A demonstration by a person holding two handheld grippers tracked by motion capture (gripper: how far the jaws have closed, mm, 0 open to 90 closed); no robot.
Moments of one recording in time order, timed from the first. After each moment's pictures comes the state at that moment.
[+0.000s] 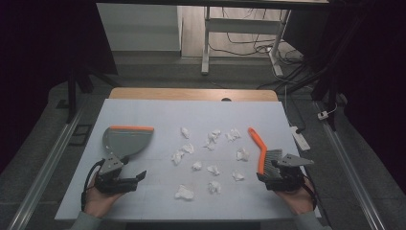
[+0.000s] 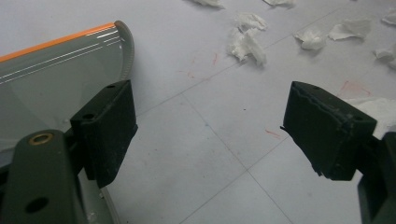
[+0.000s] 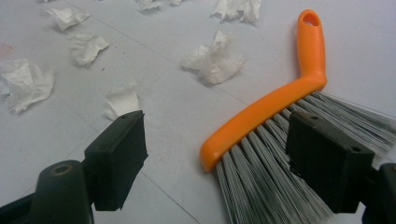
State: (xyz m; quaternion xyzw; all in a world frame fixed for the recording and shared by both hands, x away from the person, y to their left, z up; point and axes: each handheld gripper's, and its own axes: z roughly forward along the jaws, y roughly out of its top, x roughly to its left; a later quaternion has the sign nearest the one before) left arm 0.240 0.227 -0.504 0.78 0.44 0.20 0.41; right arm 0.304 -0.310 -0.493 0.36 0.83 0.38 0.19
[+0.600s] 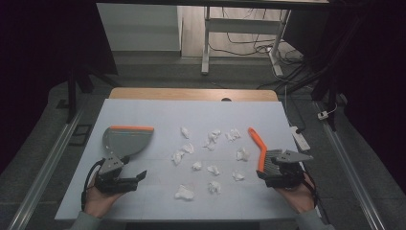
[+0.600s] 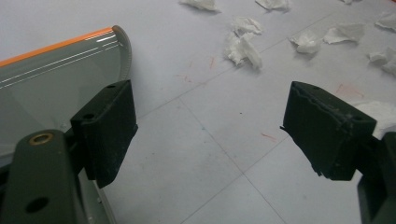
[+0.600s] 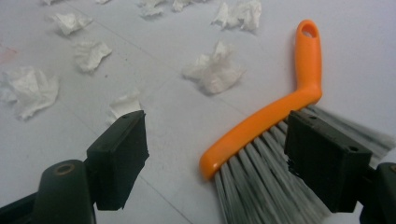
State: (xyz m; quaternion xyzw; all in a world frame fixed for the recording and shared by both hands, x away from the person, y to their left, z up) left arm 0.240 0.226 -0.501 0.78 0.44 0.19 0.41; right arm 0.310 -0.304 -0.476 0.36 0.84 0.37 0.18
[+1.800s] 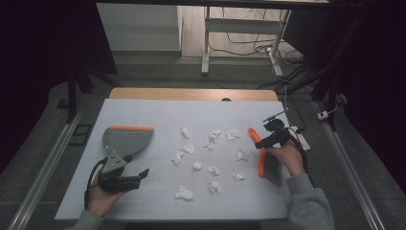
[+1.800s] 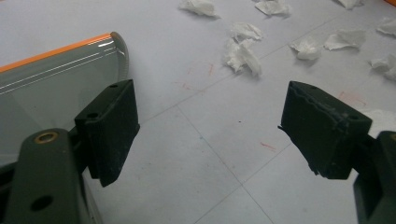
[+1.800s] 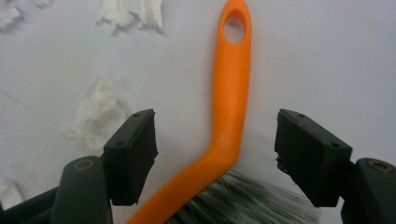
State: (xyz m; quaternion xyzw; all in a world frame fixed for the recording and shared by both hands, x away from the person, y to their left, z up) left arm 0.243 0.220 -0.501 0.77 0.44 0.20 0.41; right arm 0.449 -0.283 -0.469 0.47 0.86 0.18 0.10
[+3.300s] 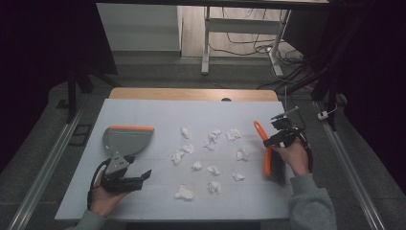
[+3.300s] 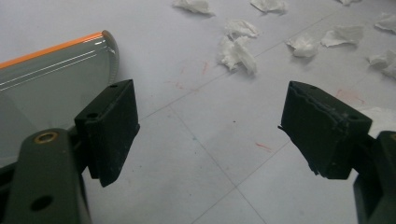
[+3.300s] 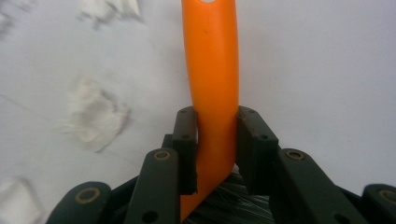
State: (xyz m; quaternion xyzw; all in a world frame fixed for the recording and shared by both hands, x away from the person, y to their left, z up) left arm 0.244 0.213 -0.505 0.78 0.43 0.20 0.41; right arm 0.445 -0.306 -0.451 0.51 0.83 0.21 0.06
